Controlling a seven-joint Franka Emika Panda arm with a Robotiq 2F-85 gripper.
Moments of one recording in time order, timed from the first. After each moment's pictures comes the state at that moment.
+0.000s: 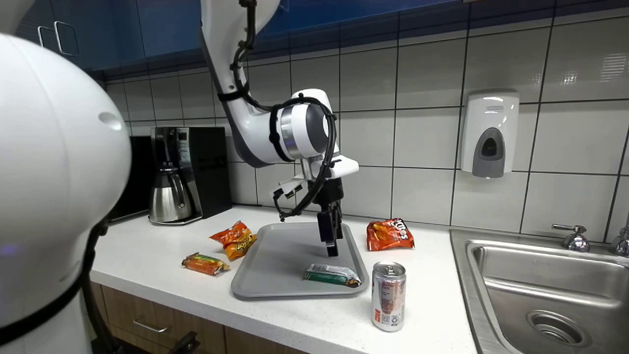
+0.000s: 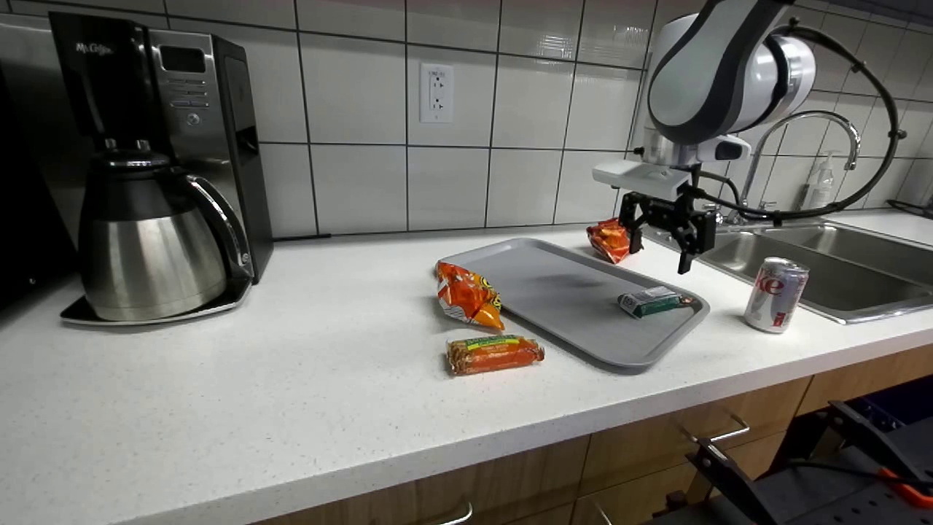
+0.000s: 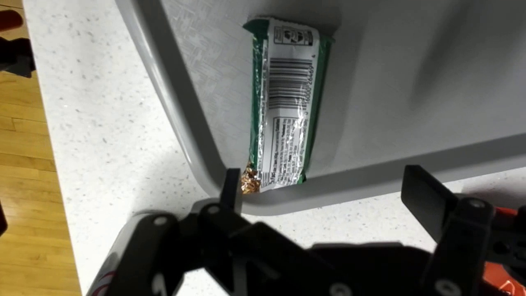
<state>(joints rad) 0.12 0.16 -0.27 -2.48 -0.28 2.69 1.43</state>
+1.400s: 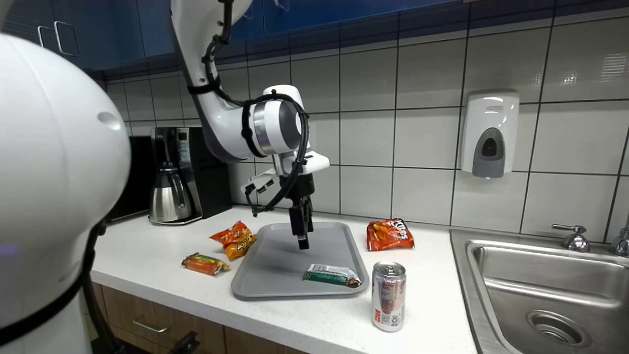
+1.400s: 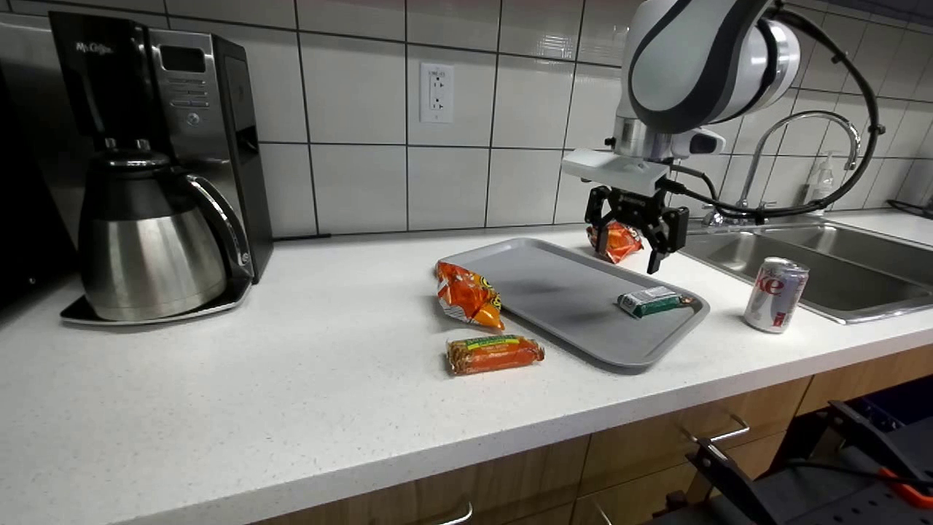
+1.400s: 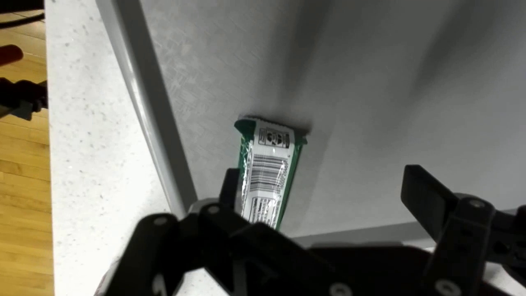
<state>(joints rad) 0.12 0.10 -0.13 -2.54 -0.27 2.70 1.43</state>
